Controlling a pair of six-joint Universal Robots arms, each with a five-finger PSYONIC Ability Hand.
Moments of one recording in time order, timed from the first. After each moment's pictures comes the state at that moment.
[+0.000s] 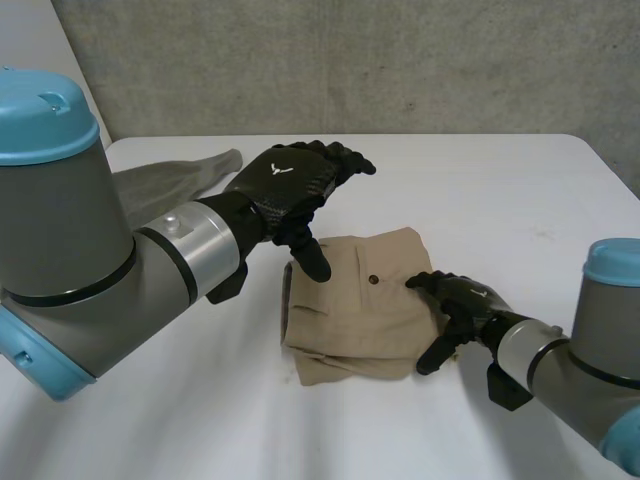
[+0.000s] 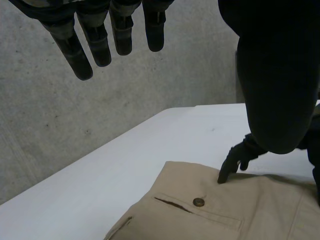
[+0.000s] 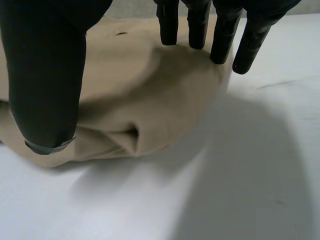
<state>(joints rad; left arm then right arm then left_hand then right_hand) 4.12 -1.87 -1.32 3.04 -1.25 3.21 1.86 -1.14 1.79 -0.13 1.26 3.28 0.23 0.22 0.23 0.22 0.04 0.17 0.22 0.21 0.23 0.05</state>
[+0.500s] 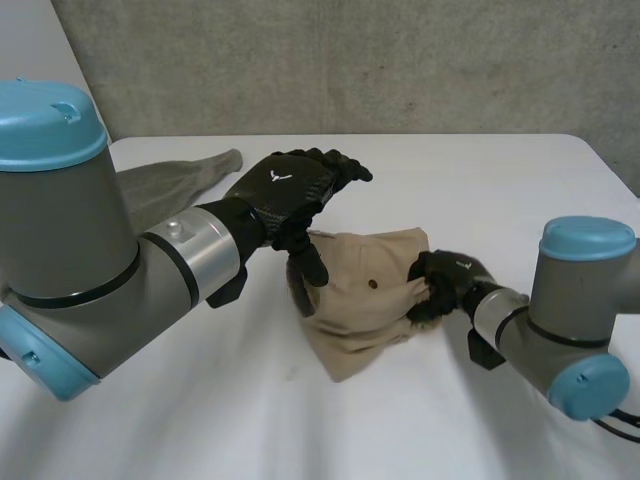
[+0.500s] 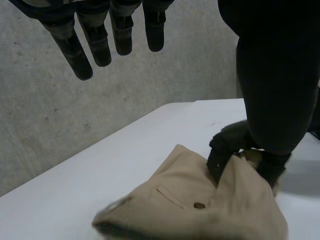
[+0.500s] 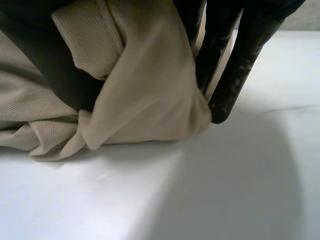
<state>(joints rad) 4.12 -1.89 -1.33 3.04 -1.26 3.22 1.92 -0.95 1.55 -0.15 1.34 3.27 0.23 0.22 0.23 0.22 0.04 0.89 1.12 1.06 1.13 0.86</state>
